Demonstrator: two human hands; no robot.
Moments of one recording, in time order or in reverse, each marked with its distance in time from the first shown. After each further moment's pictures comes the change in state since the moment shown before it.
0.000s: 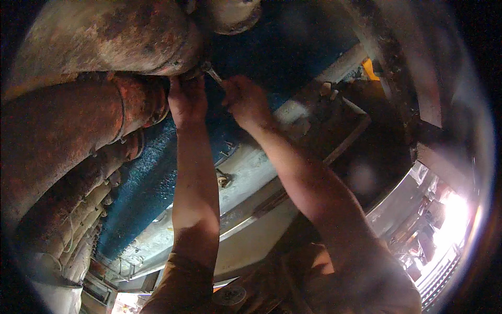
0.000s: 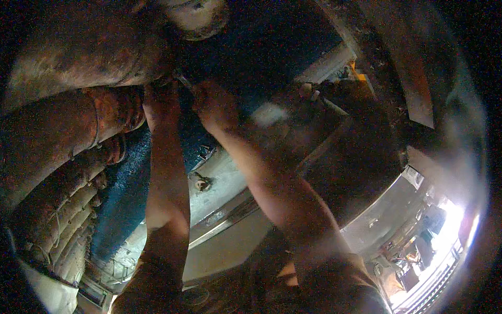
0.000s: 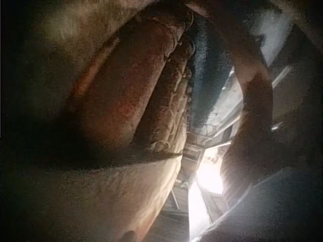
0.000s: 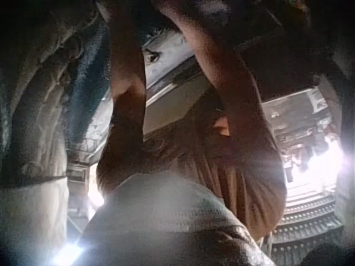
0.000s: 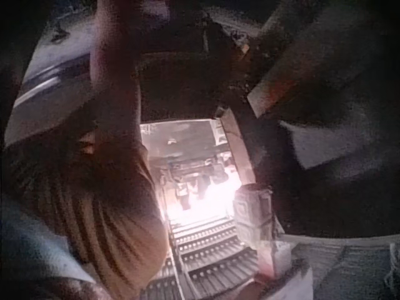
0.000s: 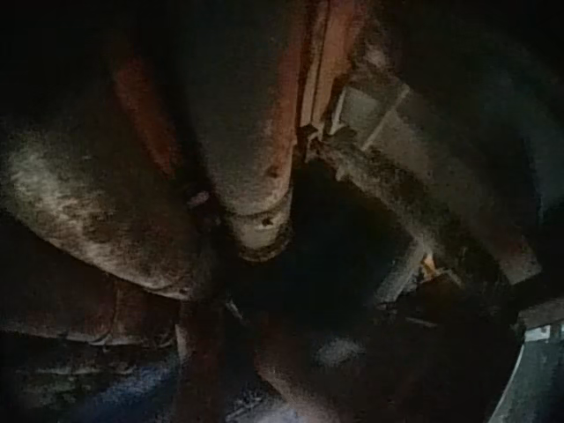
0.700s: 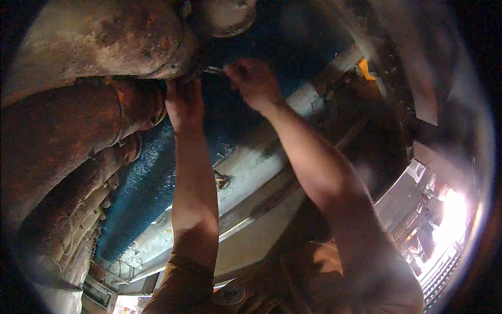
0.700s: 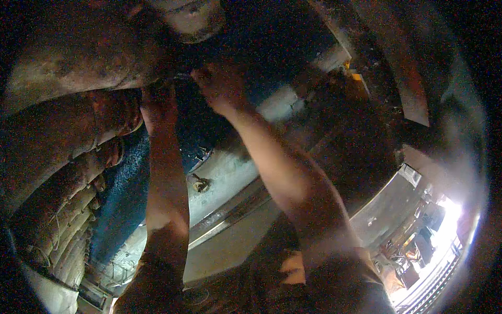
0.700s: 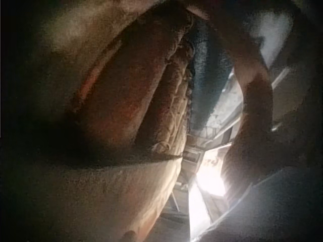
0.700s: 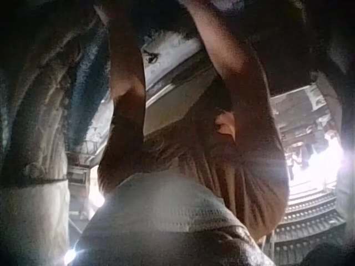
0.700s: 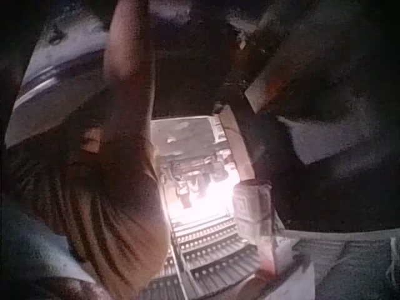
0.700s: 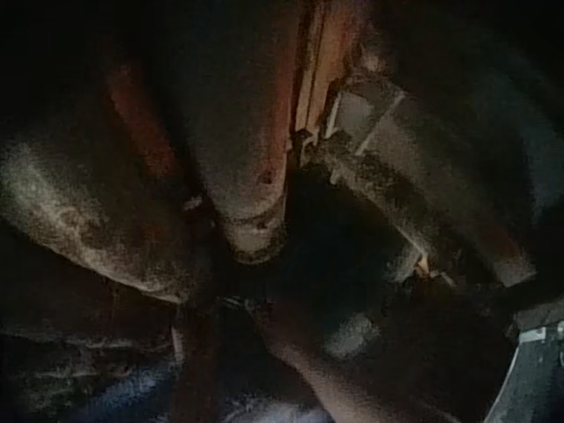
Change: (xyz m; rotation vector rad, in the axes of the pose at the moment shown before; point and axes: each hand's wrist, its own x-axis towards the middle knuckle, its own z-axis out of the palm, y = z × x) left_hand -0.003 -0.004 0.008 0.022 0.009 -0.010; right_hand 0.033 -0.024 -0.050 -0.221 0.018 -0.081
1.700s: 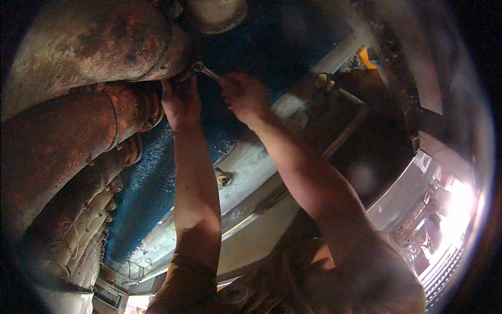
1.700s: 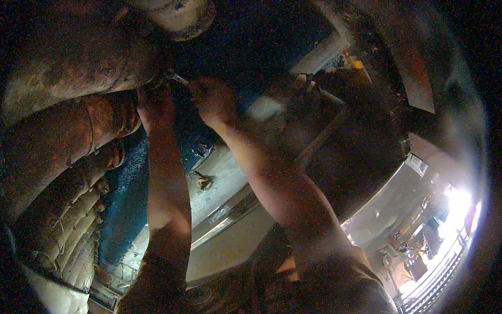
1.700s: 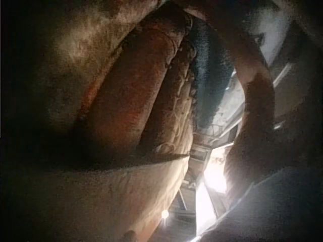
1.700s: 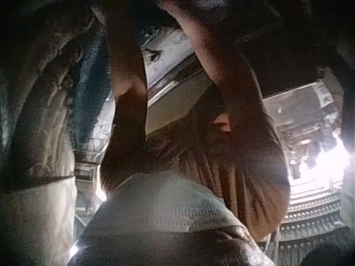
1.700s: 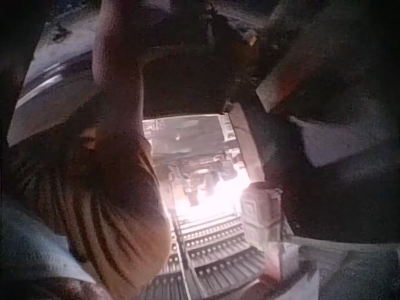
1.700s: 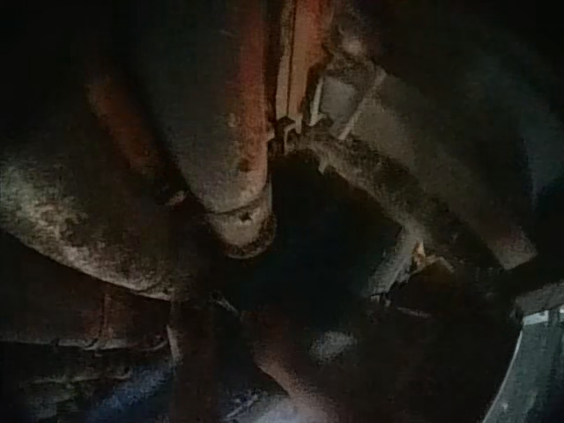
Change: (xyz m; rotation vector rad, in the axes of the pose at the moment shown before) left_hand 0.007 0.000 -0.016 0.477 -0.173 0.204; right_hand -0.033 0.025 0.050 0.237 0.041 0.042
